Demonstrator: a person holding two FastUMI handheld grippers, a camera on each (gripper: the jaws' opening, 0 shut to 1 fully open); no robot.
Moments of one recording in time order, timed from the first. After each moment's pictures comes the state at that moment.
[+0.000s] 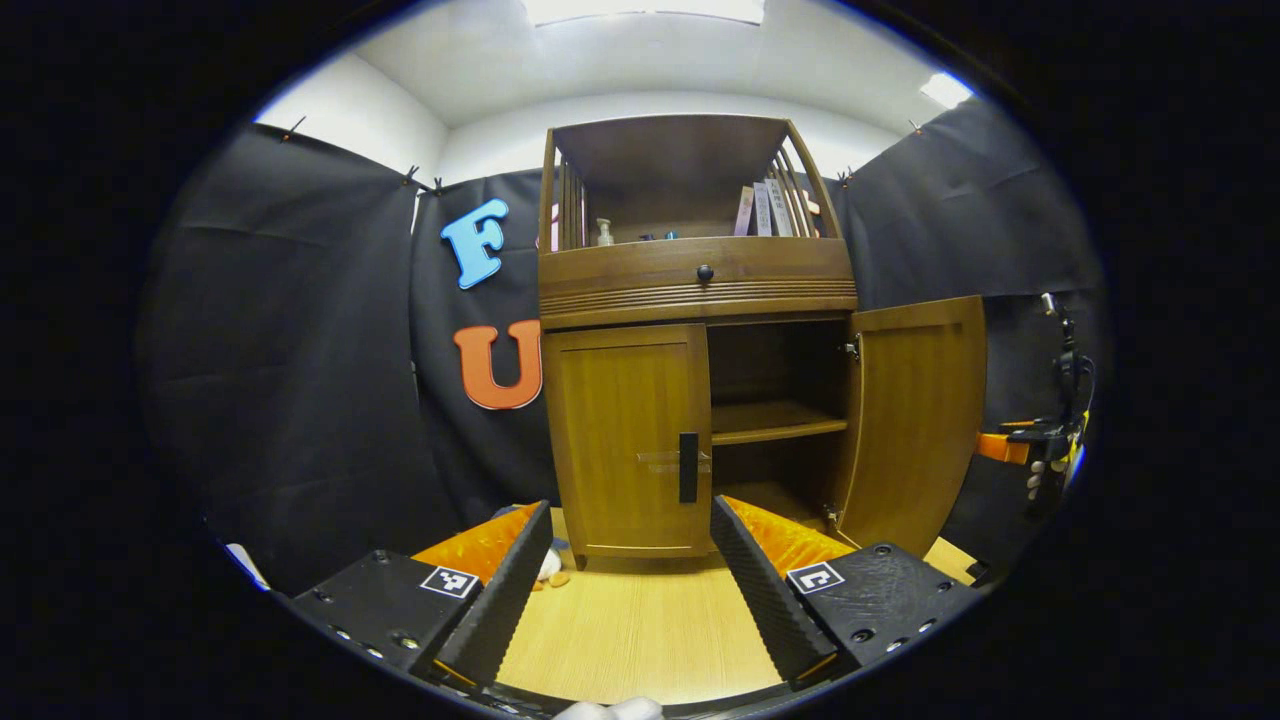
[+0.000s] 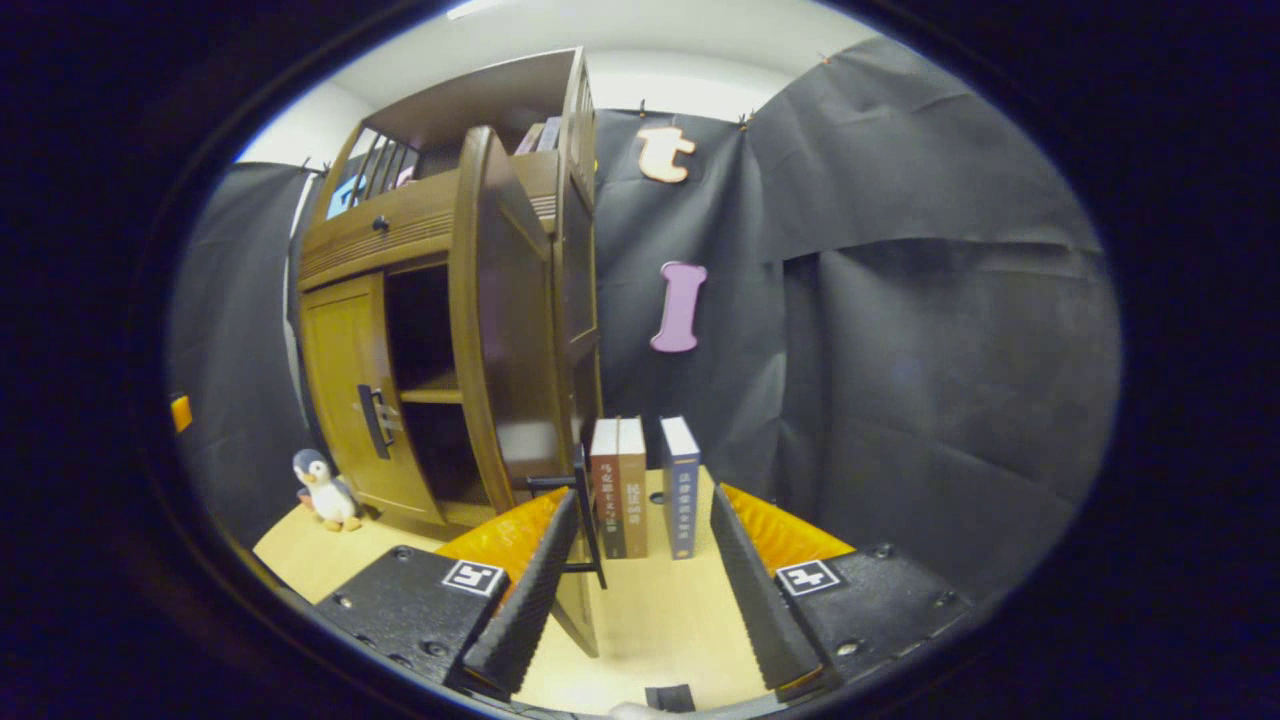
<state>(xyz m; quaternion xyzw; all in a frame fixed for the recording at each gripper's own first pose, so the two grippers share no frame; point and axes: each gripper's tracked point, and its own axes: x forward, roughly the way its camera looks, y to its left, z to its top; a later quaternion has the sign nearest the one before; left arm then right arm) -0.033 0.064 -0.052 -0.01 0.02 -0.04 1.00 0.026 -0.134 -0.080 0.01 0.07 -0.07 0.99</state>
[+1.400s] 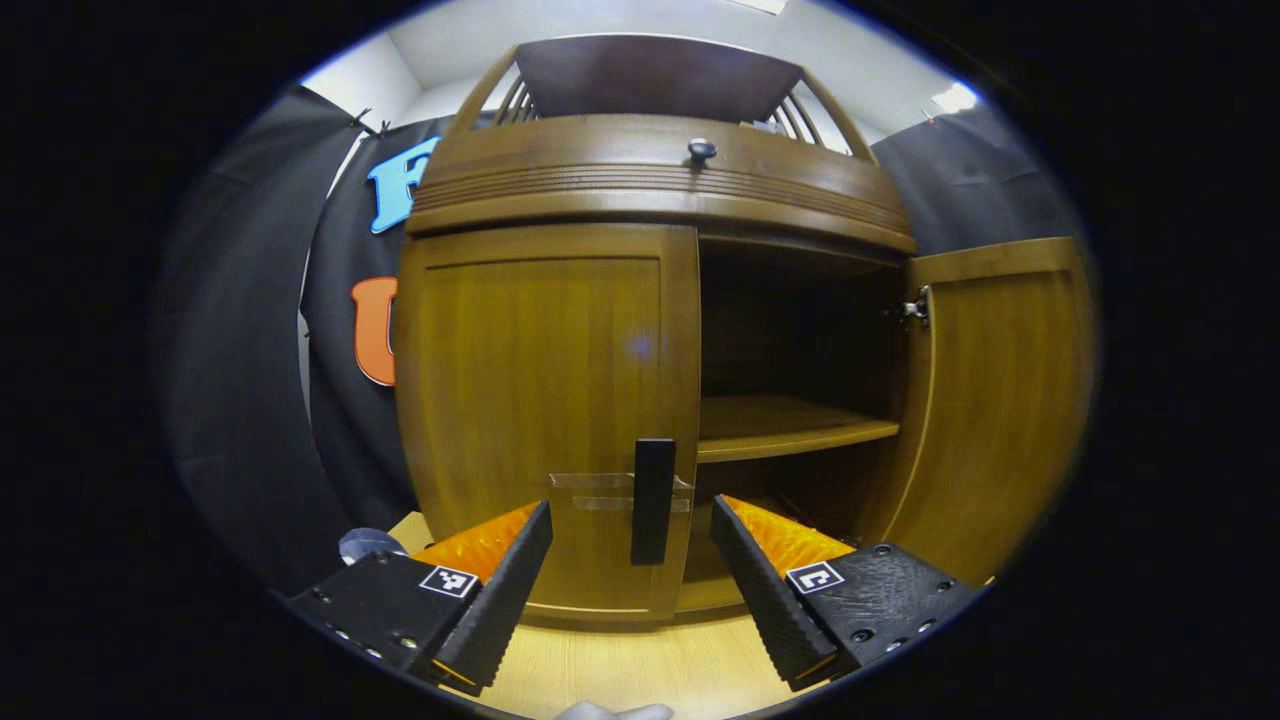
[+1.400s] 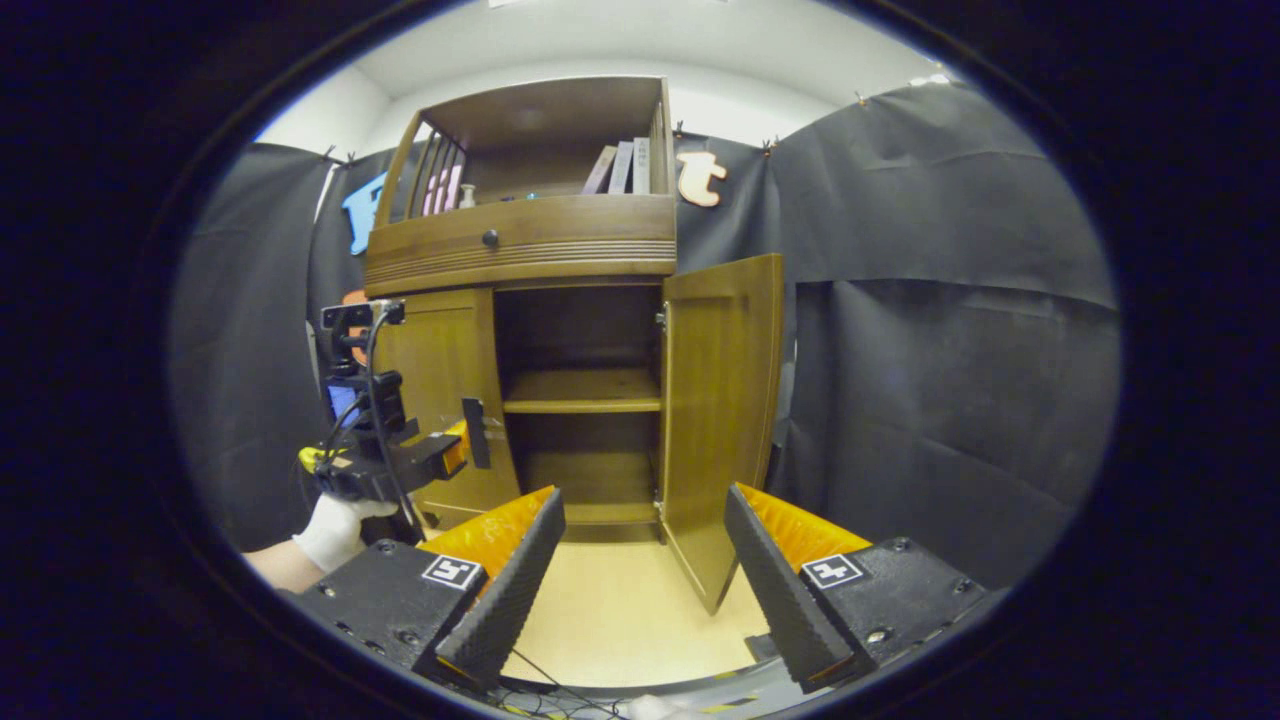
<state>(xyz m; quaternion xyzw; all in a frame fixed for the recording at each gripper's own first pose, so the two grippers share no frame) 0.219 -0.019 -0.119 -0.04 0.03 -0.10 0.99 -0.041 0.047 -0.060 0.01 0.09 -0.09 0.99</state>
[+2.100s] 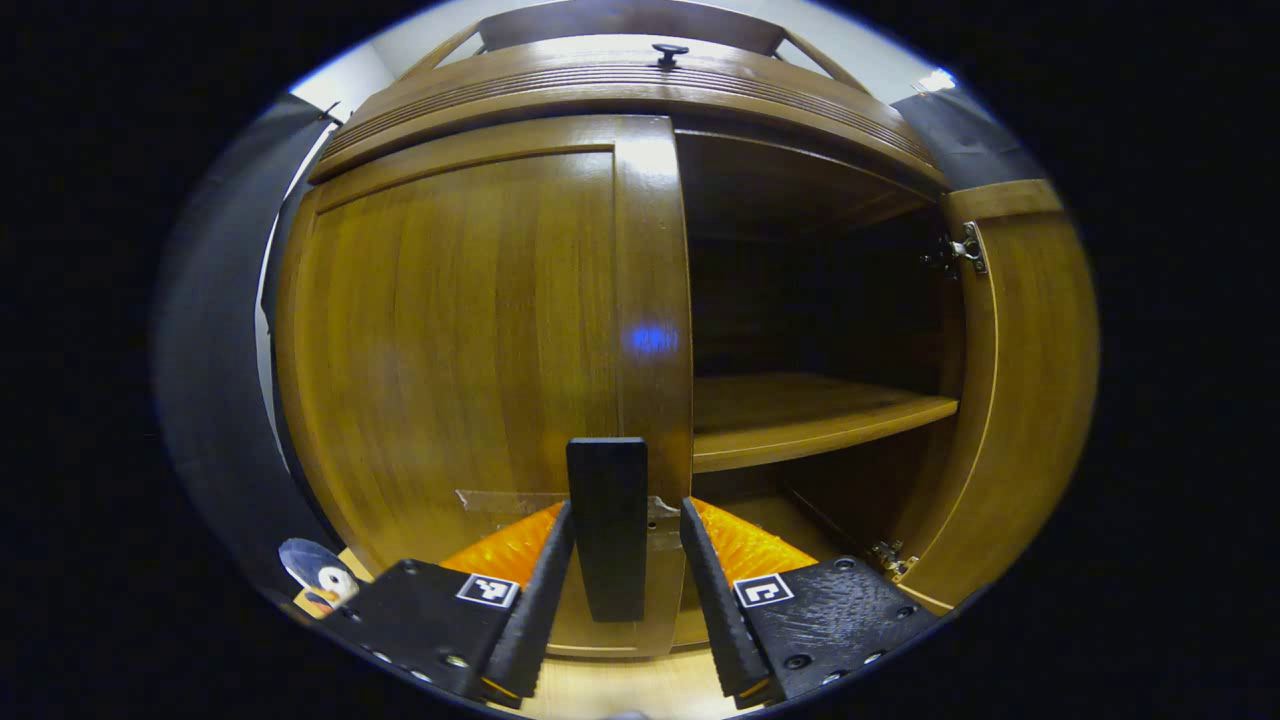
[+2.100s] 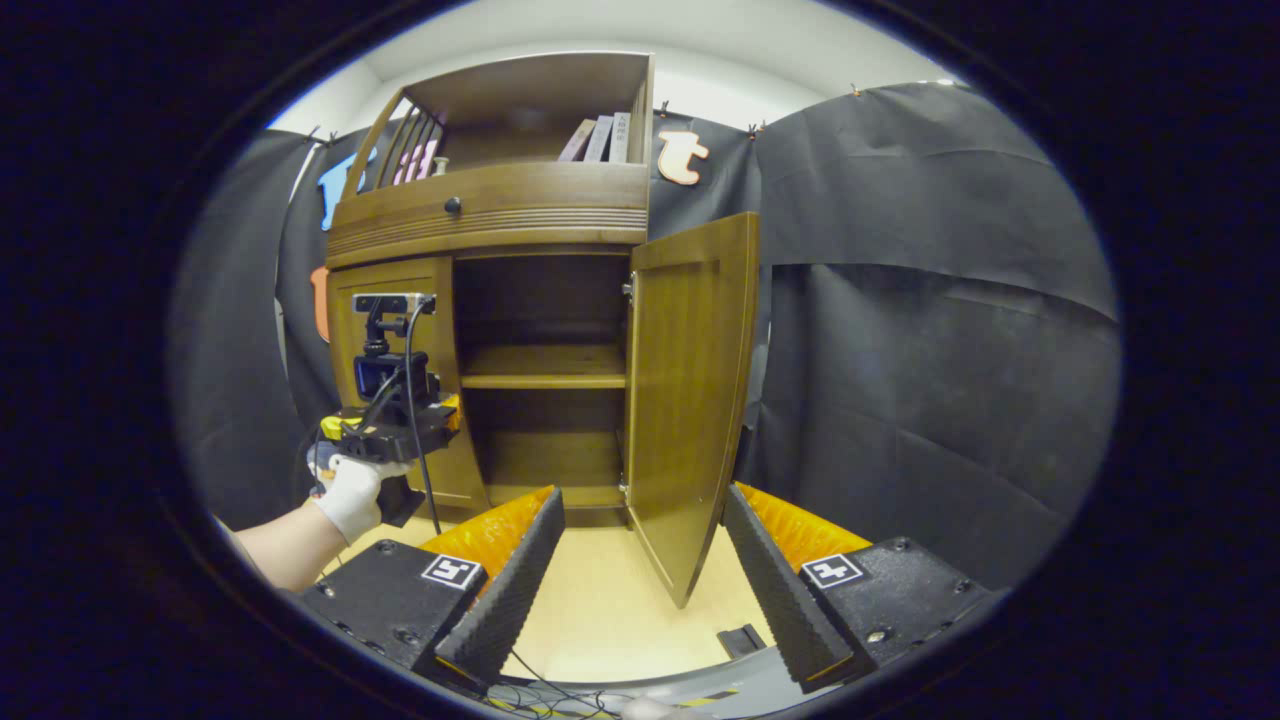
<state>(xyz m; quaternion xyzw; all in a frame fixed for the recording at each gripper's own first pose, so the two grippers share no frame) 0.296 -0.054 -0.147 -0.01 0.04 -0.11 0.99 -0.028 0.021 -0.078 0.00 0.12 -0.13 0.98</state>
